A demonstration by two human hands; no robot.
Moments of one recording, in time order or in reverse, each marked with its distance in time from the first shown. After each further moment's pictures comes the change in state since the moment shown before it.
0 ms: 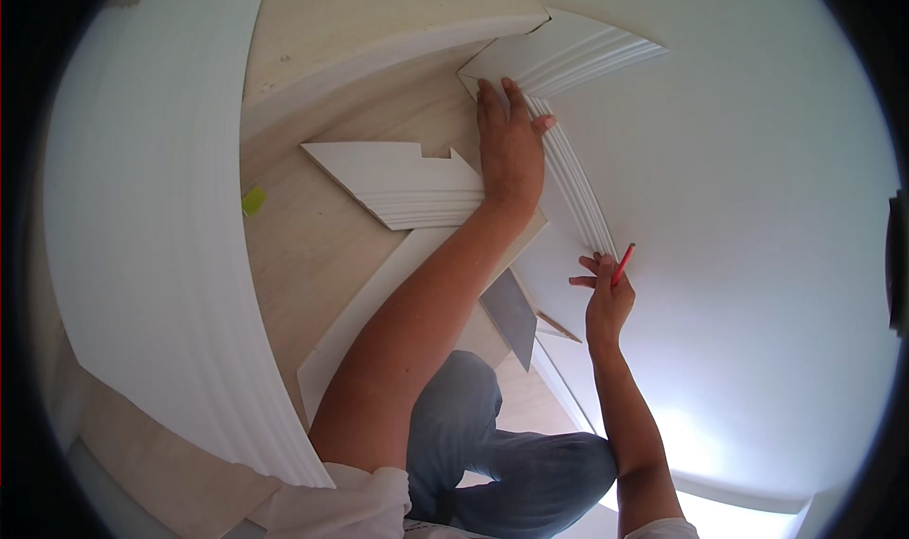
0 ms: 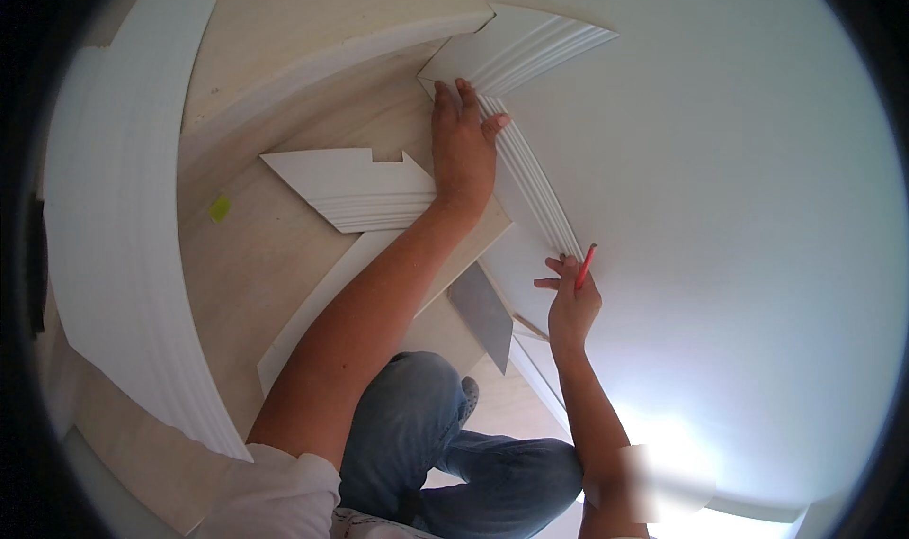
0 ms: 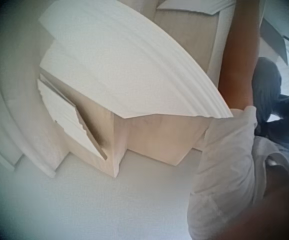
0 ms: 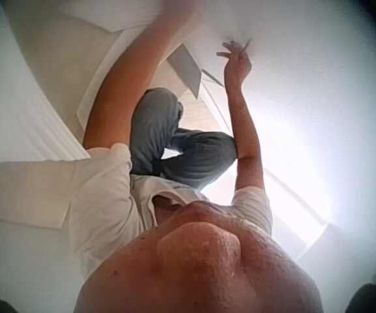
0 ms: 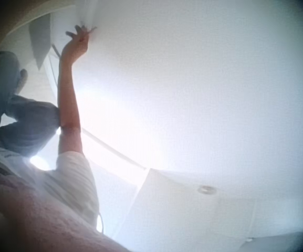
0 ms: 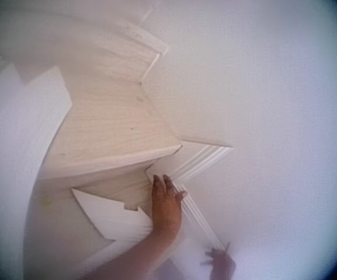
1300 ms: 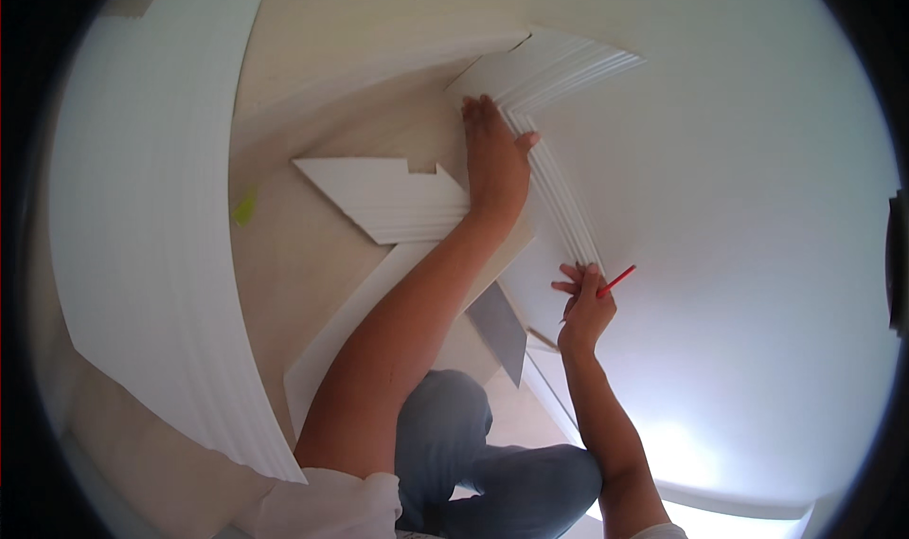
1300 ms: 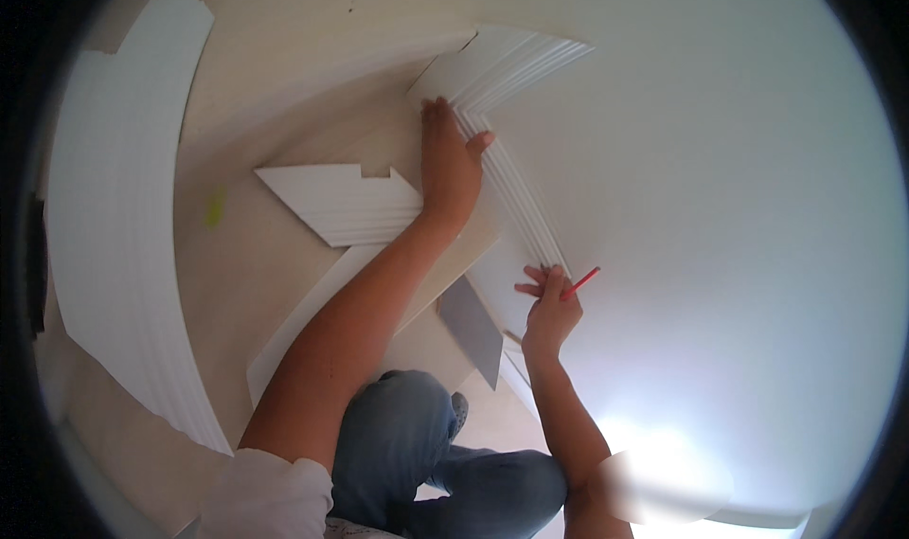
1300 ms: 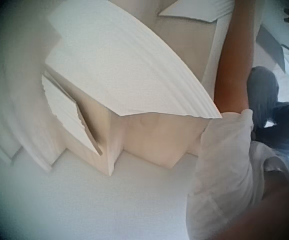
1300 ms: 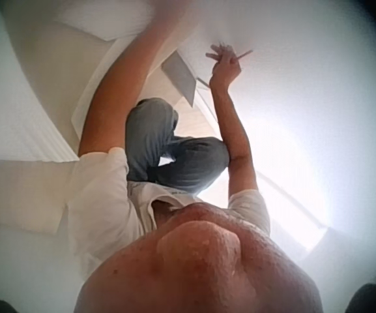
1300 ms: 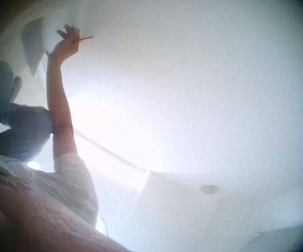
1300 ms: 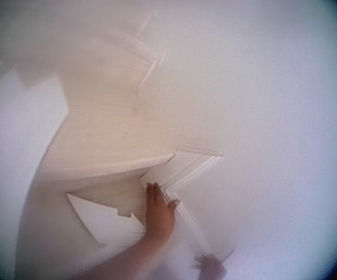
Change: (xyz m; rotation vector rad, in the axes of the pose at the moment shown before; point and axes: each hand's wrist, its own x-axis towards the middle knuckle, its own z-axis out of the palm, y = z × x) left_hand 0.004 -0.002 0.005 -0.139 -0.022 -0.061; right_hand 0.006 0.001 0.020 0.323 0.086 0.107
